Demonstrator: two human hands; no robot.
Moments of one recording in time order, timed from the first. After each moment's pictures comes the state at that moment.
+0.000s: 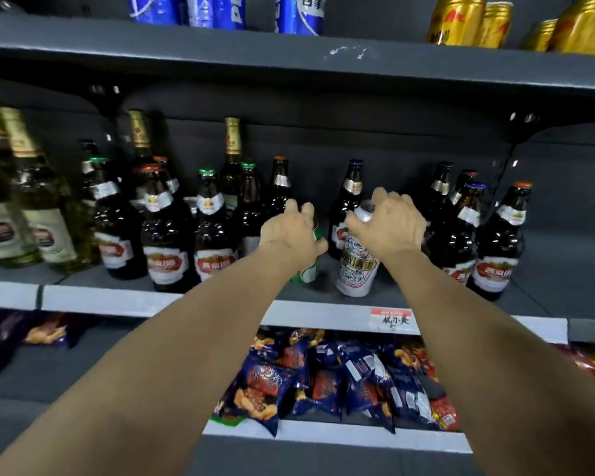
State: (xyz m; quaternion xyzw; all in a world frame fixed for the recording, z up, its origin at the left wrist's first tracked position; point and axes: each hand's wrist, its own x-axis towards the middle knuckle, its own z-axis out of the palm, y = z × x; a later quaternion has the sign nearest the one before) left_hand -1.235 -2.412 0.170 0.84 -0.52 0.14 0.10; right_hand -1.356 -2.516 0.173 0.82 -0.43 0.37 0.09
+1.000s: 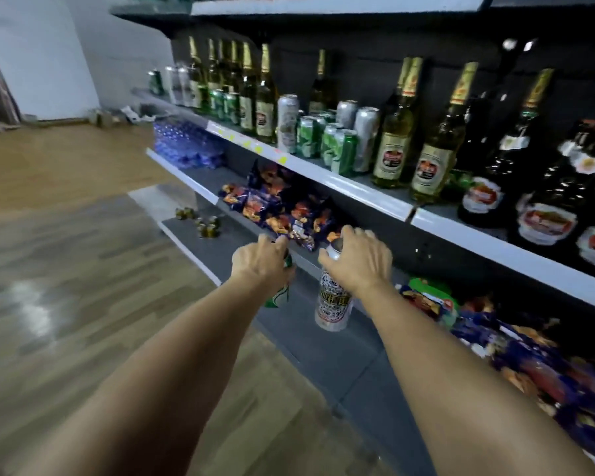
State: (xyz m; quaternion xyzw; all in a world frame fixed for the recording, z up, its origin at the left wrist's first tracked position) left_hand -1.032 -1.864 0.039 0.99 -0.15 0.05 0.01; right_hand -1.071 -2.026 0.047 0.97 -0.08 0.21 -0.04
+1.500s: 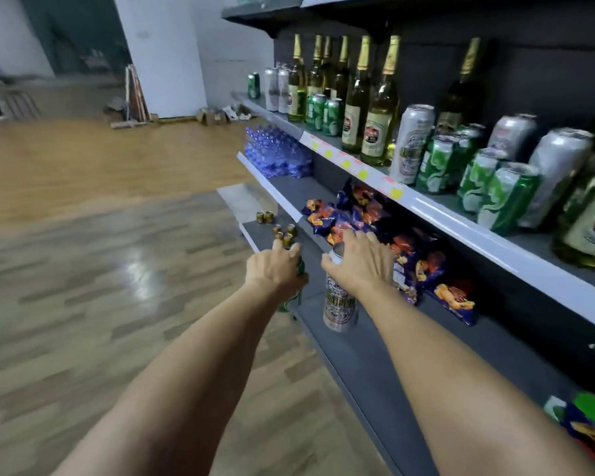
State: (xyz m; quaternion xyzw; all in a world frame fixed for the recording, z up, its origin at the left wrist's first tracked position) left_hand -0.816 -1.755 0.025 1.00 -0.03 0.03 0.01; right_hand -0.801 -1.908 0.024 0.98 0.06 0.17 -0.06
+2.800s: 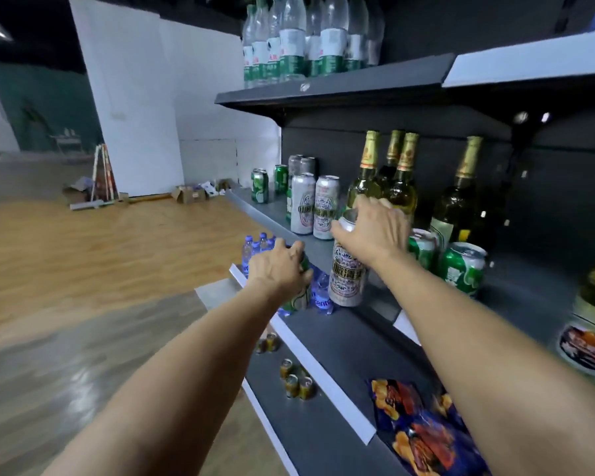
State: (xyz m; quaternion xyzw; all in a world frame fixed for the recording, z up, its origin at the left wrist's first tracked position) left_hand -0.148 -1.542 0.113 0.98 -0.09 0.16 0.03; right_hand -0.151 -1.704 0.168 0.94 0.01 0.34 -0.06
